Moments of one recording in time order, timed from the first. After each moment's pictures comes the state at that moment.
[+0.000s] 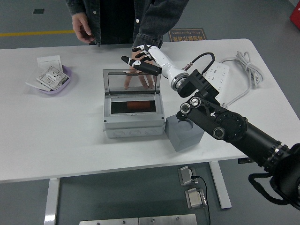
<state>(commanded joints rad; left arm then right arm) 0.02 0.08 -1.84 -0.18 1.85 -0.15 0.56 0.83 -0.04 0.71 0.96 -1.44 -0.22 -0.13</state>
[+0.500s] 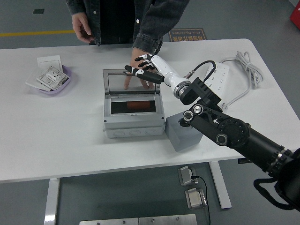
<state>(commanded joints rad) 0.03 0.07 -1.83 -0.18 1.85 -0.15 0.55 0.78 -0.08 0.68 1.01 -1.44 -0.23 -0.13</state>
